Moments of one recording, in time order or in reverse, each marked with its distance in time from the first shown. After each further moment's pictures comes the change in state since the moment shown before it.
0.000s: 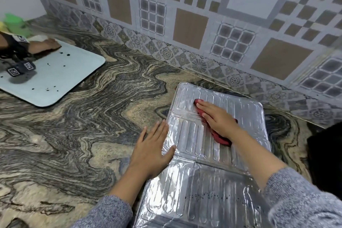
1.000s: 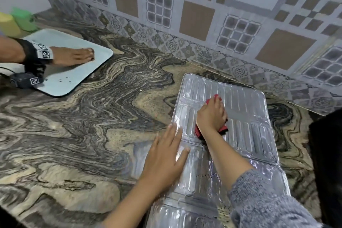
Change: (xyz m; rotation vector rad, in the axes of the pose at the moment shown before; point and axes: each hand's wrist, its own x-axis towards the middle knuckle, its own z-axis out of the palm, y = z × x) left_hand -0.064 0.029 -0.021 -0.259 0.047 0.002; right_hand 0.003 -0.092 0.053 -0.053 0.427 0.782
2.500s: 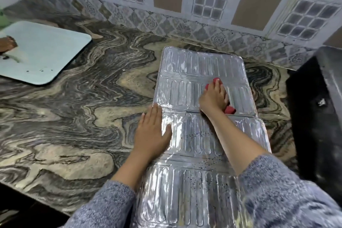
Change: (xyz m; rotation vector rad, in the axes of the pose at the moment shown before) left_hand -0.011 -0.010 0.031 0.229 -0.078 -0.069; right_hand -0.032 0.065 -0.039 -0.030 -0.136 0.020
